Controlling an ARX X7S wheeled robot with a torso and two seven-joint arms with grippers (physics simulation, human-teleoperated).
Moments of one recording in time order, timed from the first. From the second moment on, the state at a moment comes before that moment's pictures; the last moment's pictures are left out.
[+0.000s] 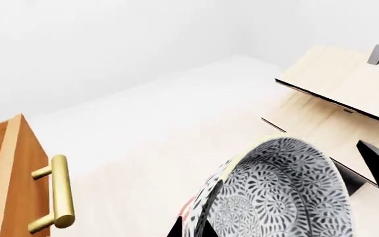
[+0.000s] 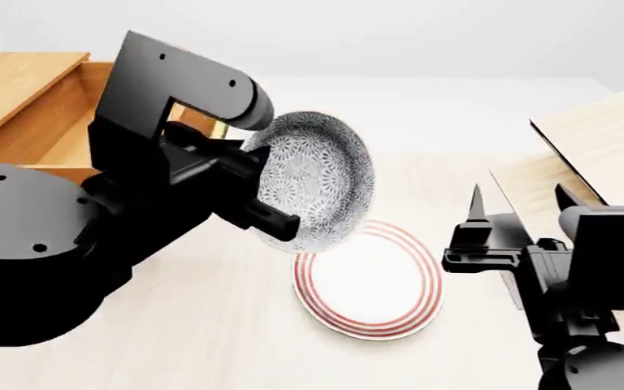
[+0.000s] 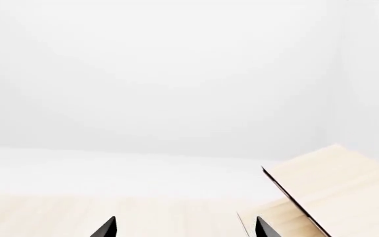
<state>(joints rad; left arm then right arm) -1.26 -0.57 0.44 0.41 -1.96 -1.19 -1.05 0.28 0.49 0.03 -0.77 0.58 0.84 0.44</state>
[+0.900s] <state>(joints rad) -1.71 -0.49 0.51 -0.29 -1.52 -0.99 -0.91 0.28 0.50 0.02 -0.81 0.60 0.85 0.46</state>
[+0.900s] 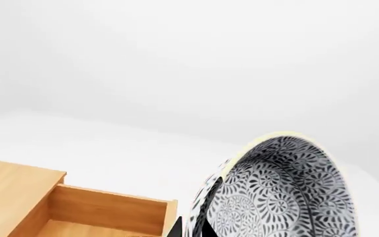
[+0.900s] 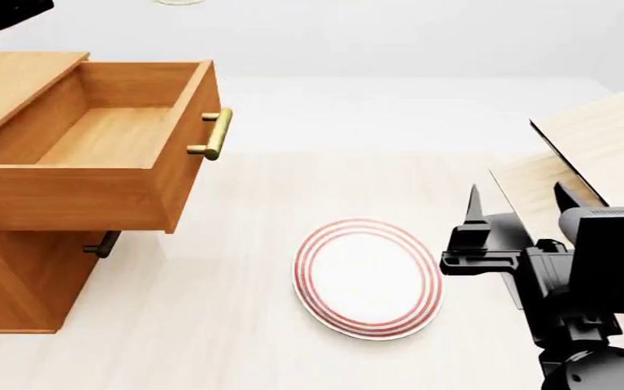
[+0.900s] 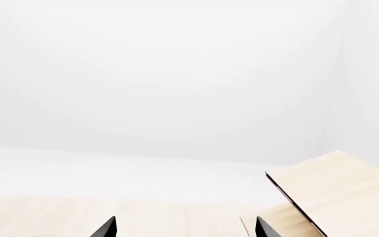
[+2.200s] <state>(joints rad) -1.63 -0.35 0.58 -1.16 -1.18 -0.52 -0.59 0.27 0.50 -0.02 -0.72 0.57 0.79 0.44</state>
